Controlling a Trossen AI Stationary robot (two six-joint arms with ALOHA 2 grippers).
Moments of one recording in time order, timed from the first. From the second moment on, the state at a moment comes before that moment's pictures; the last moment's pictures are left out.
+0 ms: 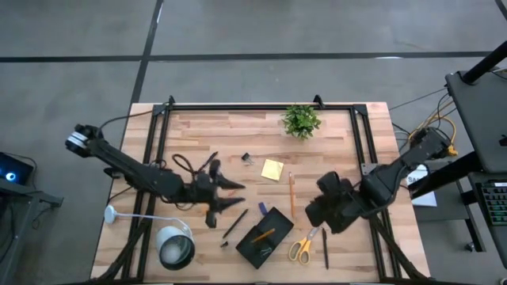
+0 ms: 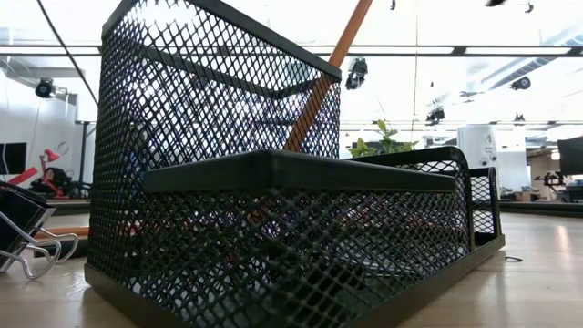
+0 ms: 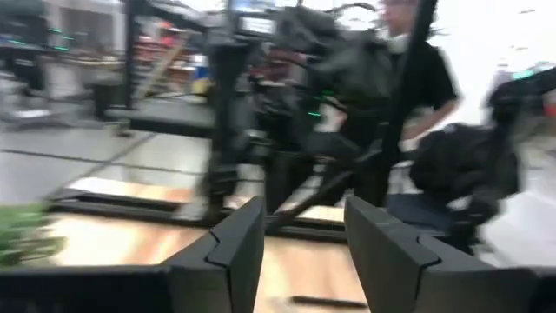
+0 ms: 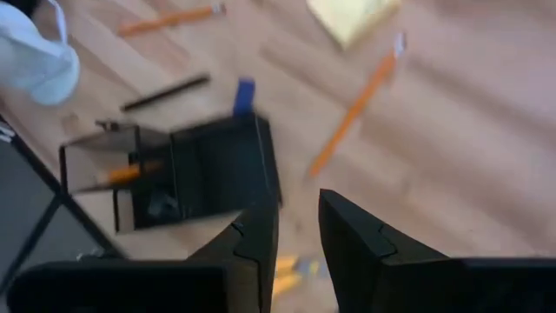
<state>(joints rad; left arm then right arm) -0.46 1.21 0.86 0.45 -0.48 -0.14 0.64 1.43 1.36 -1.17 0.42 1.60</state>
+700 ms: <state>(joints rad) -0.46 1.03 0.86 0.22 -0.60 -0.01 0.82 1.45 1.03 -0.78 0.11 2.17</state>
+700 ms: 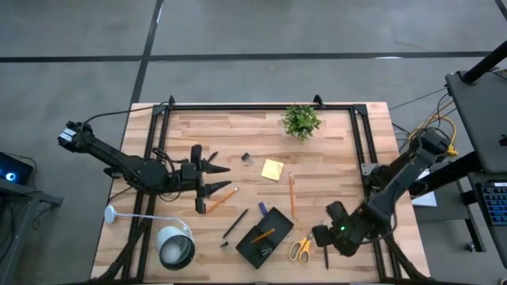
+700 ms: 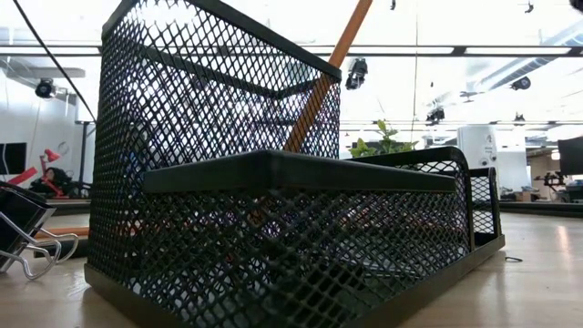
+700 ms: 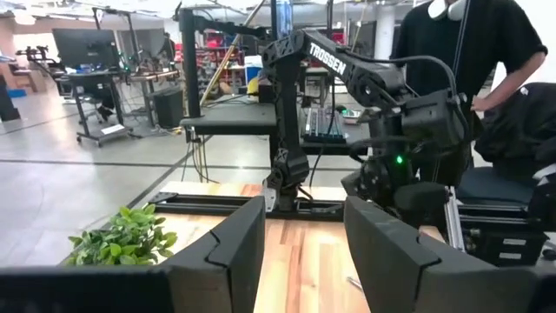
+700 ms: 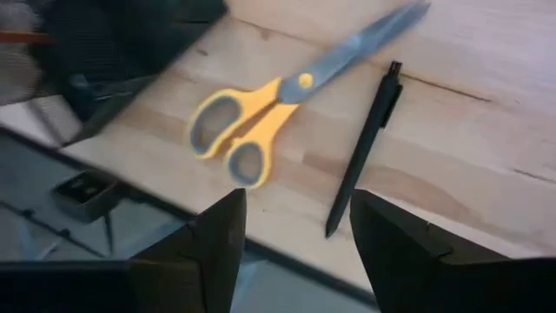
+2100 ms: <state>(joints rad) -0.46 1.07 0.86 0.19 -0.60 -0.01 0.88 1.86 1.19 -0.80 -0.03 2.22</state>
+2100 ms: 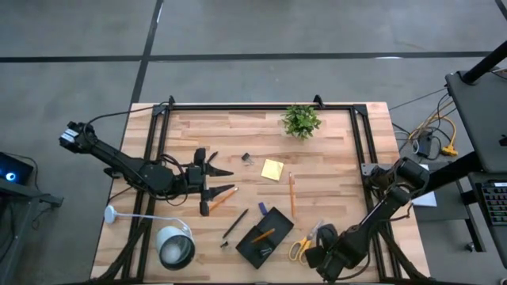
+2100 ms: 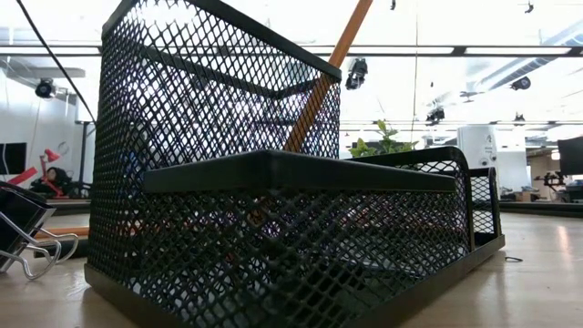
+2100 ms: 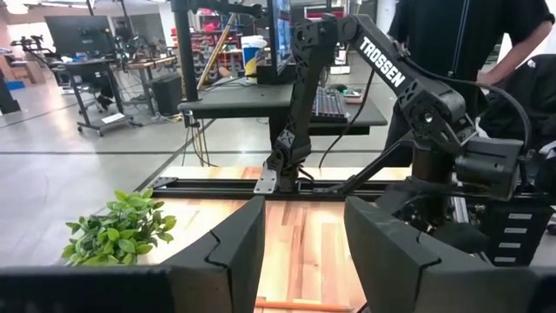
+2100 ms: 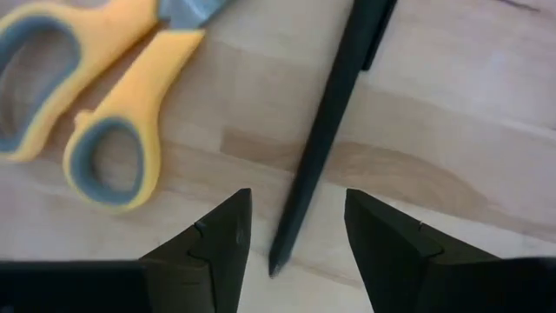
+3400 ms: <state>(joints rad) -0.44 1.07 0.86 0.19 -0.60 -0.01 0.88 1.86 1.09 -0.63 -0.06 2.24</state>
